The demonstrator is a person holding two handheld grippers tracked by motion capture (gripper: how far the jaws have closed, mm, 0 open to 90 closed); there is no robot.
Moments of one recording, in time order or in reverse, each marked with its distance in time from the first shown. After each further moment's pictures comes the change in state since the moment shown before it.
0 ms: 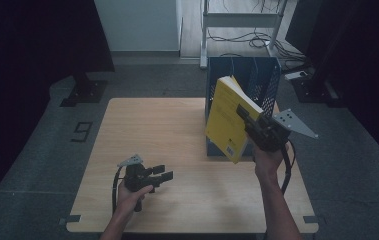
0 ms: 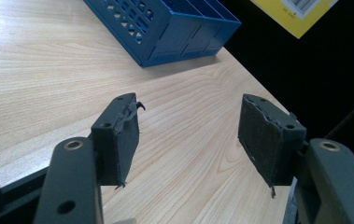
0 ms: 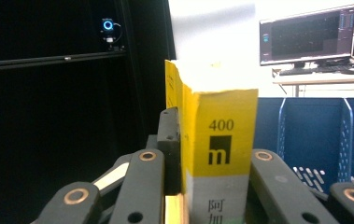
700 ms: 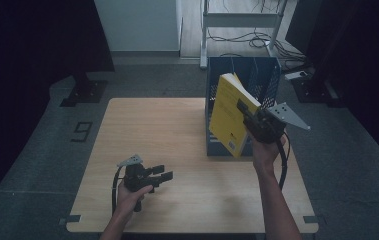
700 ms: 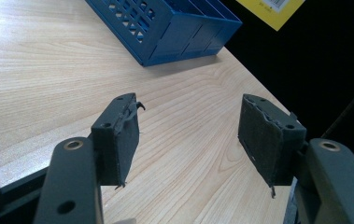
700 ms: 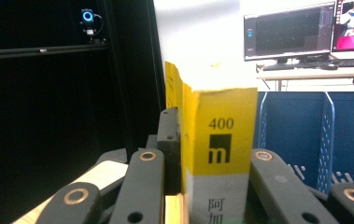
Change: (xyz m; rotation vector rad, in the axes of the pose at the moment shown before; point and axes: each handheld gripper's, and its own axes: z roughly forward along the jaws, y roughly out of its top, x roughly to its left) left arm 0.000 0.000 0.000 0.000 -0.001 -0.003; right arm -0.014 -0.008 0.022 0.022 -0.064 -0.014
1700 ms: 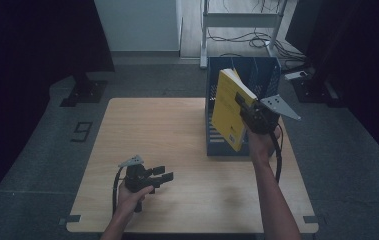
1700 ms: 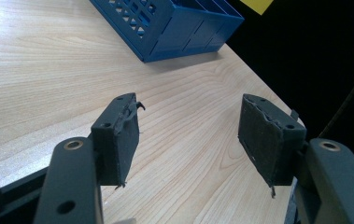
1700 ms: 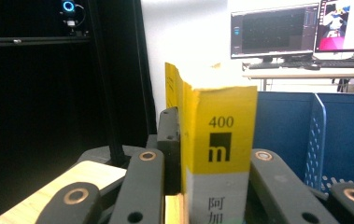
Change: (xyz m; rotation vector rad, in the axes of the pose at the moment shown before) left arm 0.001 -0.003 0.003 0.015 0.001 -0.003; right arm -0.008 -0.002 0.029 0.016 -0.059 -0.035
